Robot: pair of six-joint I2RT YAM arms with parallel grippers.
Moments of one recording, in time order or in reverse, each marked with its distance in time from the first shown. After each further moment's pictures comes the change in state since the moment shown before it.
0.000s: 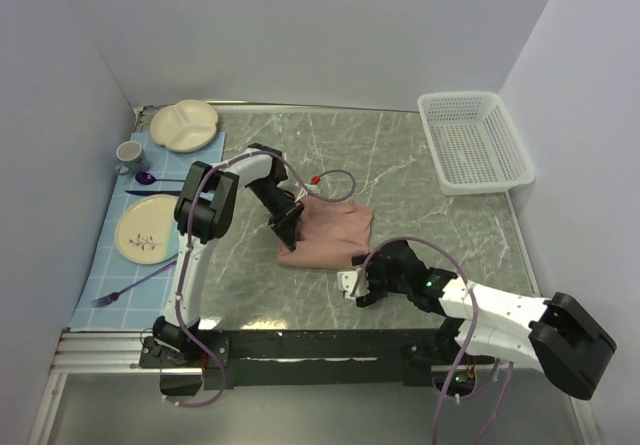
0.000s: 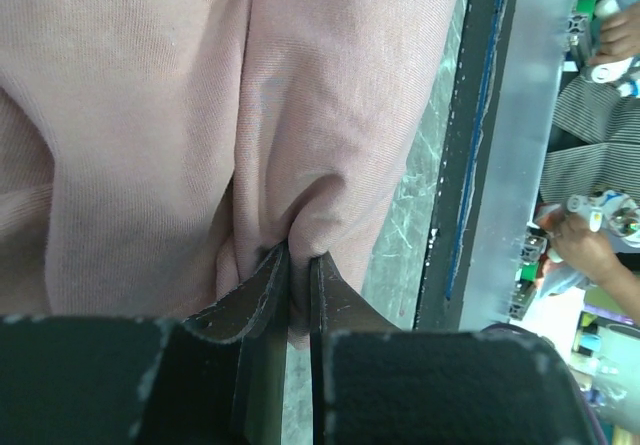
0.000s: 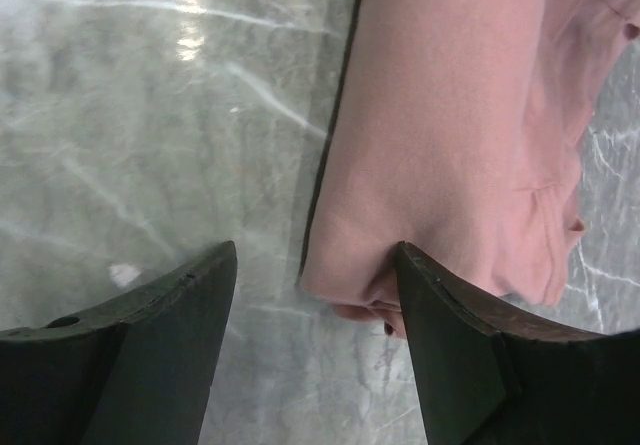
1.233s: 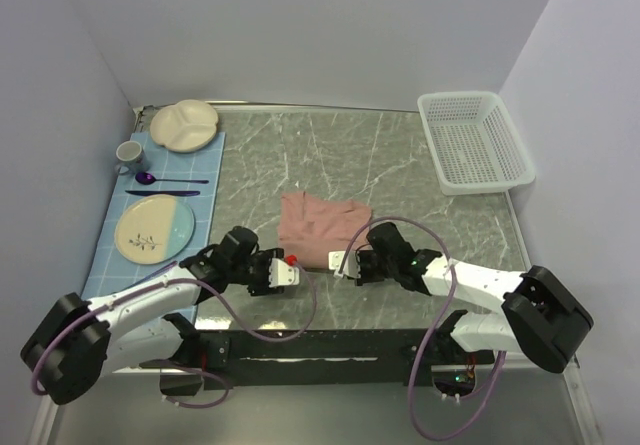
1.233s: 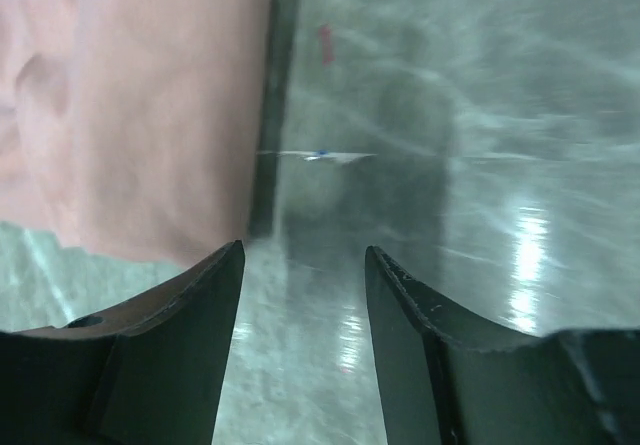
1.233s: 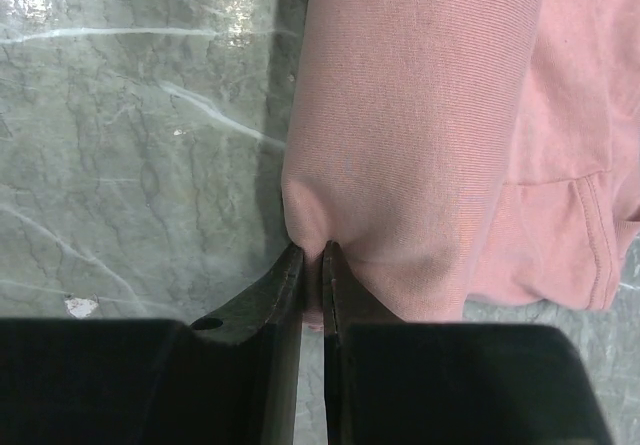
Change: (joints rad) left arm -0.301 -1.316 -1.348 1.270 -0.526 -0.195; right arm -0.052 0.224 0.176 -0.082 -0.023 0.091
